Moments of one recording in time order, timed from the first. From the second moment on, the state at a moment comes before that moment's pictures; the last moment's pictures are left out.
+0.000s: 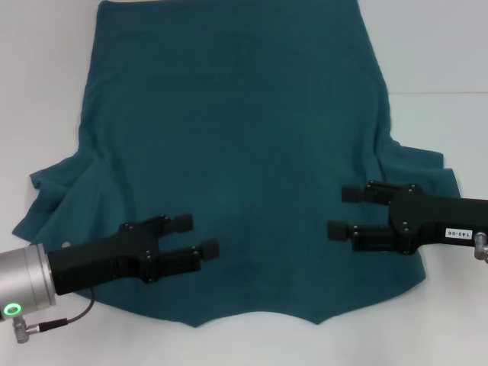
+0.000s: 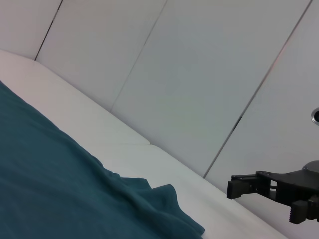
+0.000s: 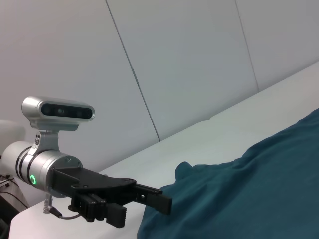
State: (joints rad) left arm -0.43 -2.16 0.60 0.63 1.96 1.61 -1.49; right arm 0.52 2.07 -0.70 -0.67 -1.95 -1.63 1.48
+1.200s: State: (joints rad) left arm -0.42 -2.15 0.37 0.63 1.96 1.46 -1.54; right arm 0.52 2.08 -0.70 -0.66 -1.94 -1.63 1.49
